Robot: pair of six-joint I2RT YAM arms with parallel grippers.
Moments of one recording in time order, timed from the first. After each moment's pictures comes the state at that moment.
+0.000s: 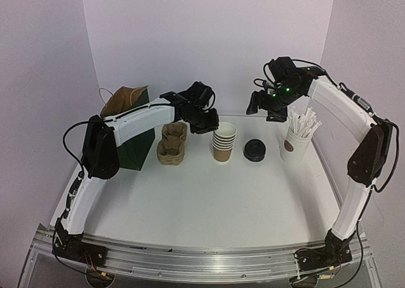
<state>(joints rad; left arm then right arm) -0.80 2.38 2.30 -0.68 0.01 -0.77 0.46 1.85 1.96 -1.06 -0.10 0.52</state>
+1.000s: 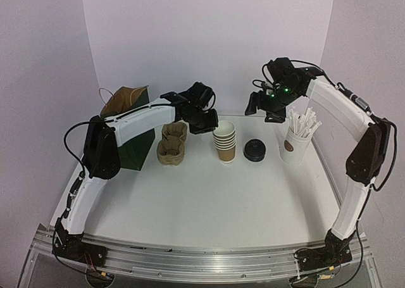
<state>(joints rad) -0.80 2.39 2.32 -0.70 -0.03 -0.75 0.46 1.87 1.97 -1.06 -0.12 0.52</state>
